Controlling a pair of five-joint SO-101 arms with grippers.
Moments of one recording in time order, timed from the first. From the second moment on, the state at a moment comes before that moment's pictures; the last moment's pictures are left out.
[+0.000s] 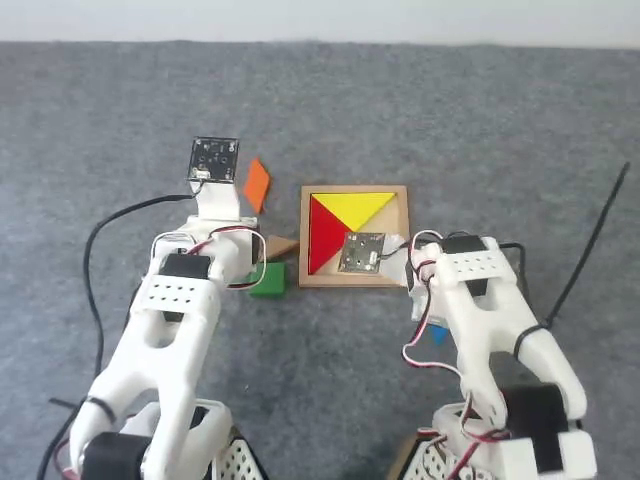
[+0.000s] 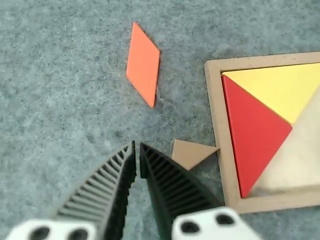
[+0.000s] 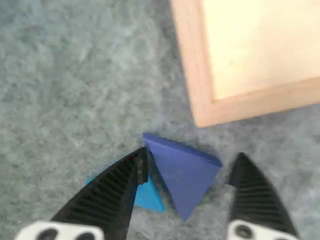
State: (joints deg) left arm 0.1 -26.2 58.0 34.1 7.1; right arm -11.7 -10.8 48.2 55.6 69.9
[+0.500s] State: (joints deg) left arm 0.0 -26.2 58.0 34.1 7.1; right arm -7.5 -1.1 40.2 56.4 72.7
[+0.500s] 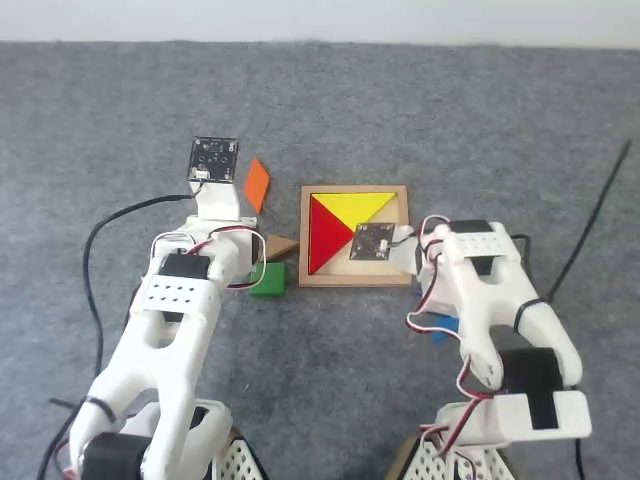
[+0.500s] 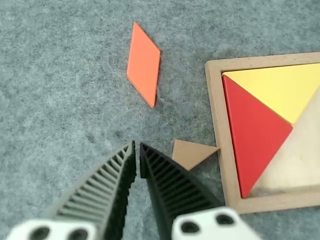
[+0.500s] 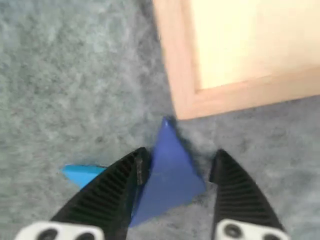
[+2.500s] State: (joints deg) left arm 0.0 -26.2 58.0 34.1 7.1; right arm 1.4 6.0 31.3 60.5 50.1
